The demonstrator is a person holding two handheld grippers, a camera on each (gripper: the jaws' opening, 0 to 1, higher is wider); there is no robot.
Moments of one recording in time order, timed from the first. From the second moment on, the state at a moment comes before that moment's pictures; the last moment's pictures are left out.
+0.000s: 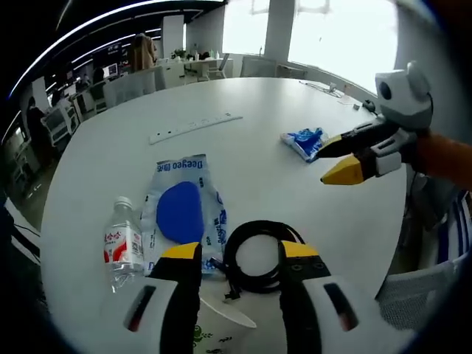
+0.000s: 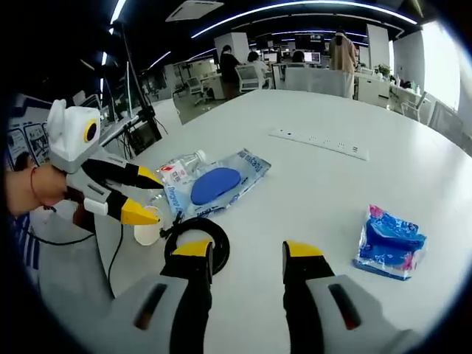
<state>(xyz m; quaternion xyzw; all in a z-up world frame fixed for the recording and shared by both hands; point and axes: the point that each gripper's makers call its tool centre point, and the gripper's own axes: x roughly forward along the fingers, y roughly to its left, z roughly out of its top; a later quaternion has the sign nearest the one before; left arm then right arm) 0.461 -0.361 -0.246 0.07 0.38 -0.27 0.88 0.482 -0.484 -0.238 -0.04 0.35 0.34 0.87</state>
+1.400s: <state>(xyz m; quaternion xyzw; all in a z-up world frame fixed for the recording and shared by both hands) 0.445 -0.362 -0.260 0.03 0.38 -0.28 0.88 0.489 -0.413 -0.327 -0.10 0.45 0.34 0.82</state>
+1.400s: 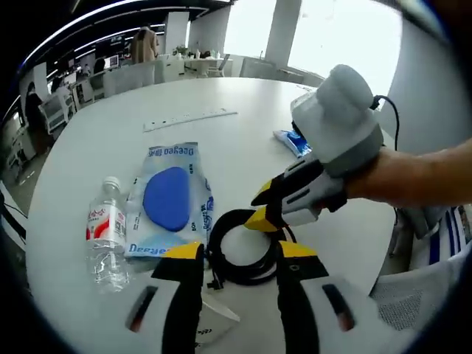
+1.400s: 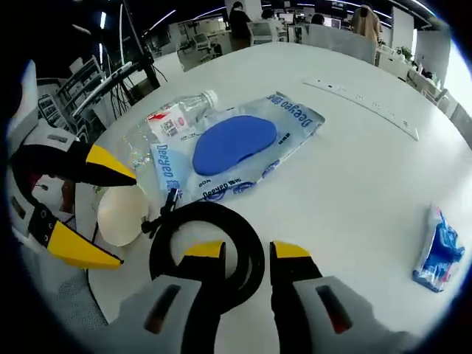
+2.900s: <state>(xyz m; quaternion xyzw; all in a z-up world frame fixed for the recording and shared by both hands) 0.439 -0.355 -0.269 0.03 0.39 -0.28 0.88 0.484 -0.421 -0.314 -0.12 0.42 0.35 0.83</state>
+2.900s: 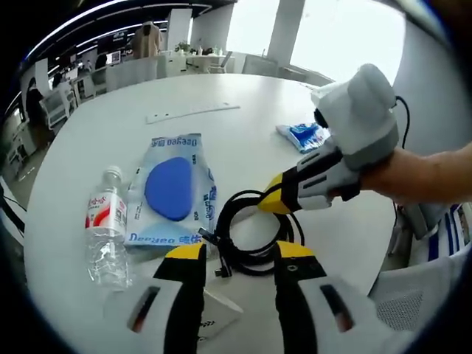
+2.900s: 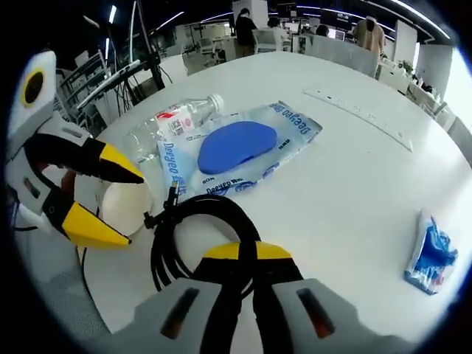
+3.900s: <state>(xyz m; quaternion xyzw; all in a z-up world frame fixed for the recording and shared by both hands) 0.445 -0.370 -0.262 0.03 0.39 -0.29 0.88 0.469 -0.438 -0.259 -0.04 0.38 0.37 0.85</state>
